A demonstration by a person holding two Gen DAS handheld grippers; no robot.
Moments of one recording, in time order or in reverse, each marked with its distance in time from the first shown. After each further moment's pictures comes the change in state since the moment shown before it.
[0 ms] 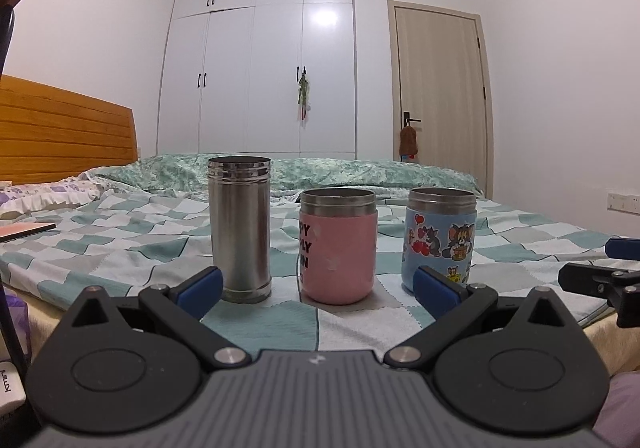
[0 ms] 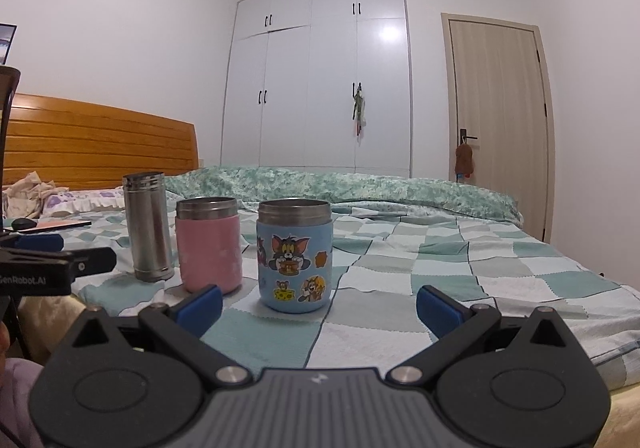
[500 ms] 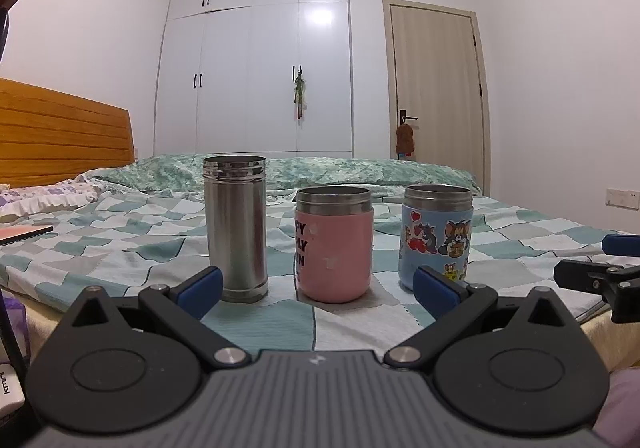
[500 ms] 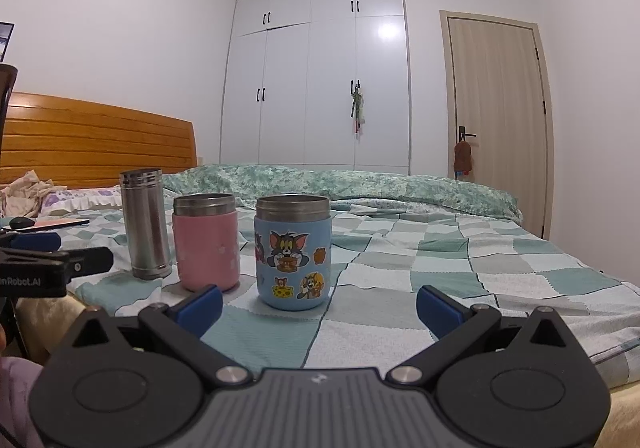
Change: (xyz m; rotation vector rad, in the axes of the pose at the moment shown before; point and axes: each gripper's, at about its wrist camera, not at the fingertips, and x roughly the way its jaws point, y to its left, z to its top) left arm -0.001 -0.001 -0.001 0.011 0.002 -0.010; right arm 0.004 0.000 -0.002 0.005 0.004 -0.006
